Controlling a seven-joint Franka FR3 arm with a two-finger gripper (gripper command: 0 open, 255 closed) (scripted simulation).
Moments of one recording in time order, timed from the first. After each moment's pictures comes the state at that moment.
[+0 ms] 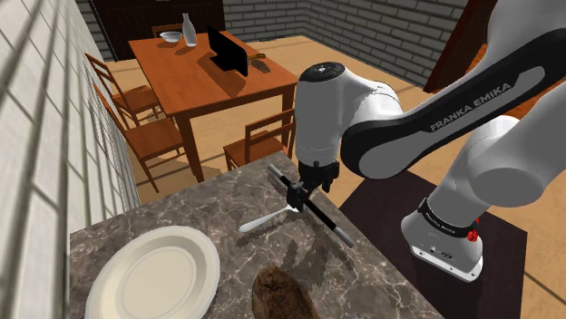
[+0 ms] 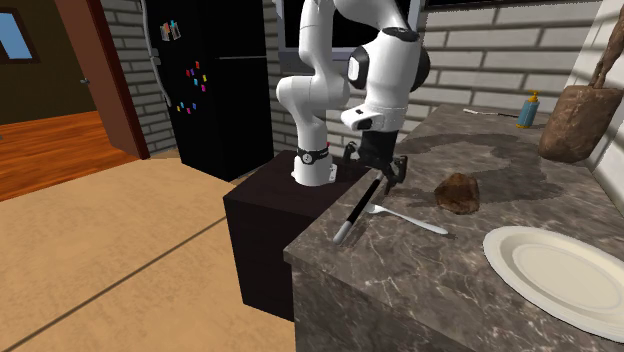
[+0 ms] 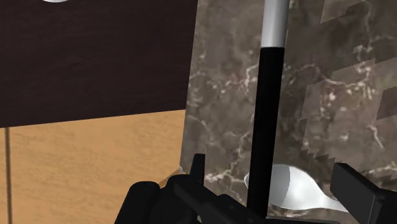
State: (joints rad) arm 0.16 -0.31 0.59 -2.66 0.21 2.28 0.75
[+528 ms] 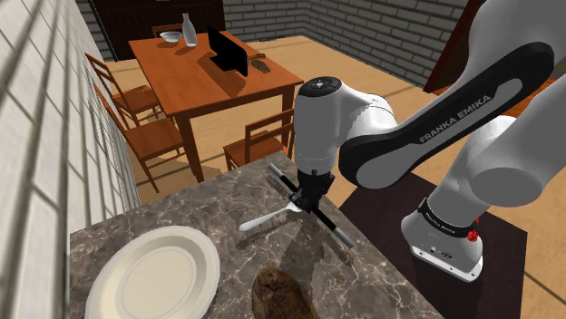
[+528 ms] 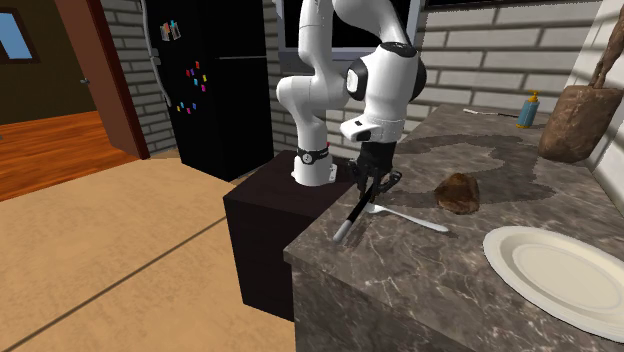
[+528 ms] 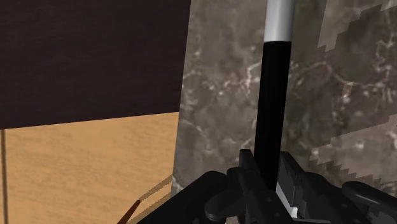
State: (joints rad) arm 0.15 -0.25 0.61 -2.68 0.18 2.37 0.77
